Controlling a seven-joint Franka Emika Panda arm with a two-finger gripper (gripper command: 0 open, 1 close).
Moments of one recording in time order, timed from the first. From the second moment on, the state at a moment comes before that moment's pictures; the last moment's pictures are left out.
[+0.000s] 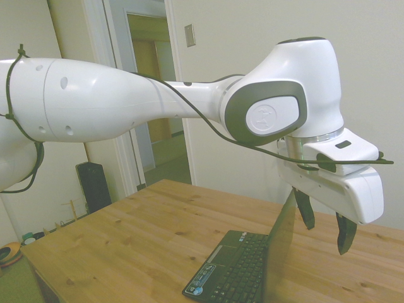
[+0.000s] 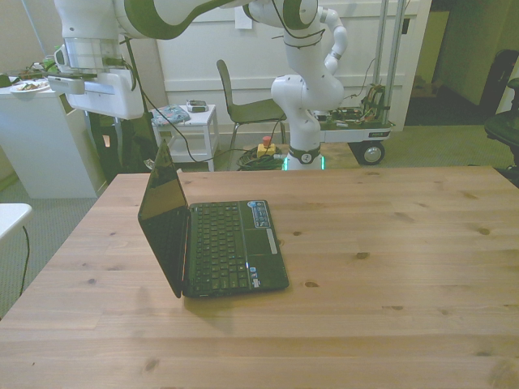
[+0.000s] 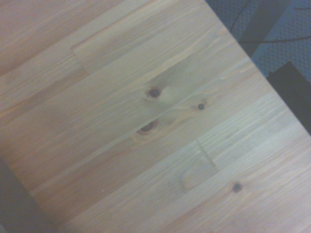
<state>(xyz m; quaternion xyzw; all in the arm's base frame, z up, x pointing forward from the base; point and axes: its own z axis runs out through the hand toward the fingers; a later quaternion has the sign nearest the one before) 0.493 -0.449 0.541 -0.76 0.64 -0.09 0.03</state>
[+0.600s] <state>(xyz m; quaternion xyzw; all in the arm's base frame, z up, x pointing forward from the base) 0.504 -0.435 0.533 -0.77 0.63 -0.08 0.03</state>
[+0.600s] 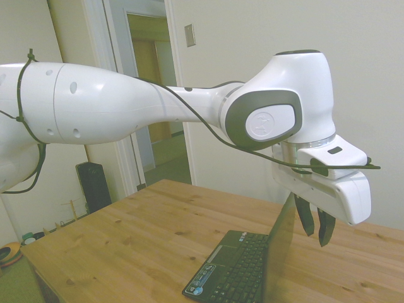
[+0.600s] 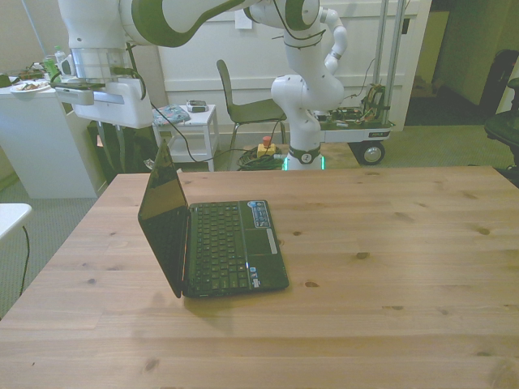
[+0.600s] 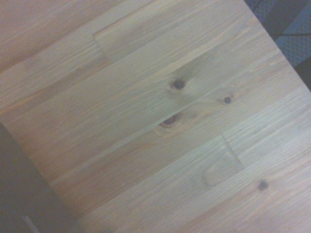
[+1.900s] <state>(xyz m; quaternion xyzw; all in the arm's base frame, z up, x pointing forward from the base) 0.608 -0.230 0.440 -0.84 0.54 -0.06 0.04</state>
